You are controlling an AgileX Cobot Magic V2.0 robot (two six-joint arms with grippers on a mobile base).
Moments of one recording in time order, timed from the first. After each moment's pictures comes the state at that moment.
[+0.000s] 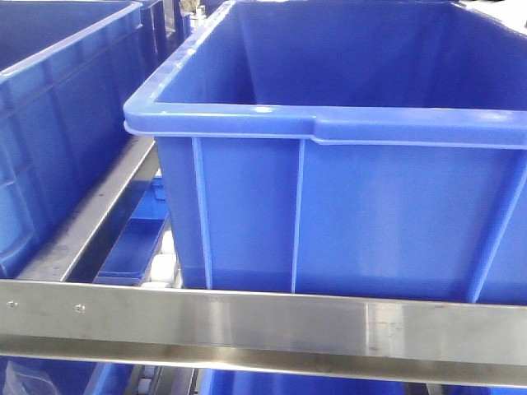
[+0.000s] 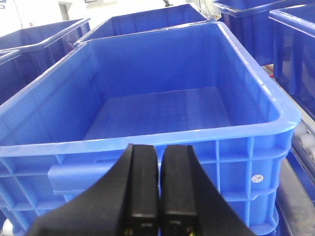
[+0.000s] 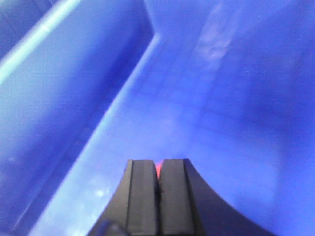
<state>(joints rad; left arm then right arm) -0.02 -0.01 0.01 -0.01 0.03 0.14 0.33 0.94 -0.71 0.04 0.19 0.07</state>
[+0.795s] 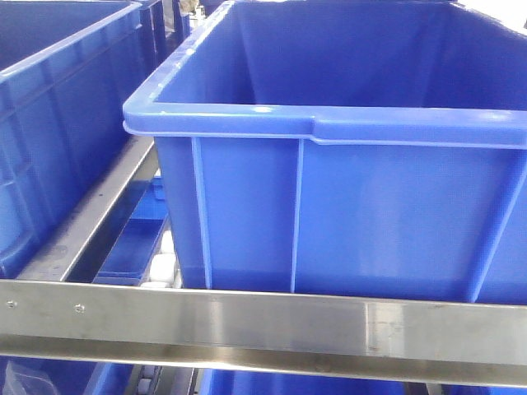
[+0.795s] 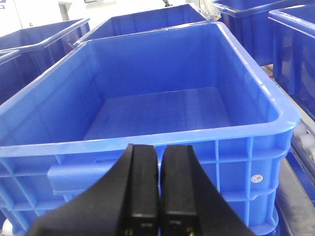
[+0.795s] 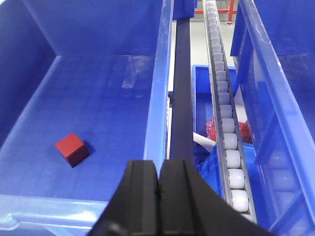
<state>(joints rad) -0.02 -0.01 0.01 -0.01 0.03 0.14 0.01 0.34 -0.48 0.04 0.47 0.07</state>
